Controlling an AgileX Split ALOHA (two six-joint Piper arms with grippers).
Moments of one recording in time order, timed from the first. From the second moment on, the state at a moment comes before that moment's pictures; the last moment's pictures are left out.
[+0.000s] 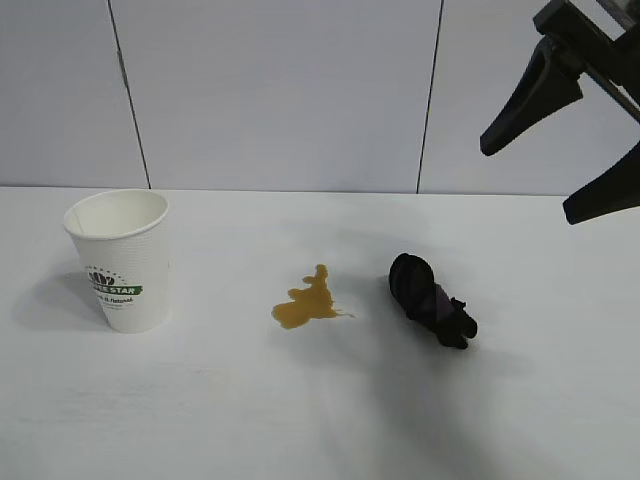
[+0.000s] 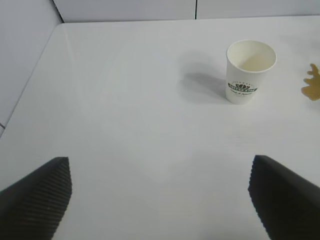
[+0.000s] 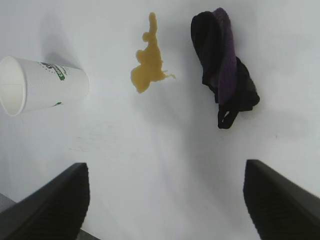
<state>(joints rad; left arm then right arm) 0.04 0.14 -0.77 -0.01 1.28 0.13 -0.01 1.48 -0.98 0.74 0.87 -0.30</state>
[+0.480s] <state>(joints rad) 0.04 -0.02 -0.69 0.03 1.25 0.13 -0.01 1.48 -0.98 0.74 0.87 -0.30</state>
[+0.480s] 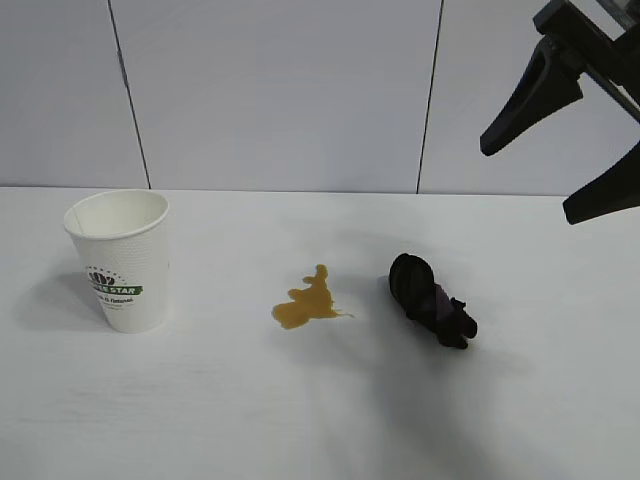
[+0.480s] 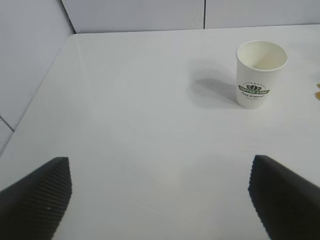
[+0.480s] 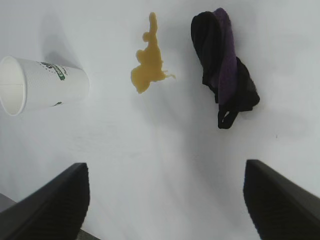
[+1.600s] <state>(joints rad) 0.04 -0.02 -0.48 -0.01 1.13 0.10 -0.01 1.54 -1.03 0.53 0.84 -0.26</state>
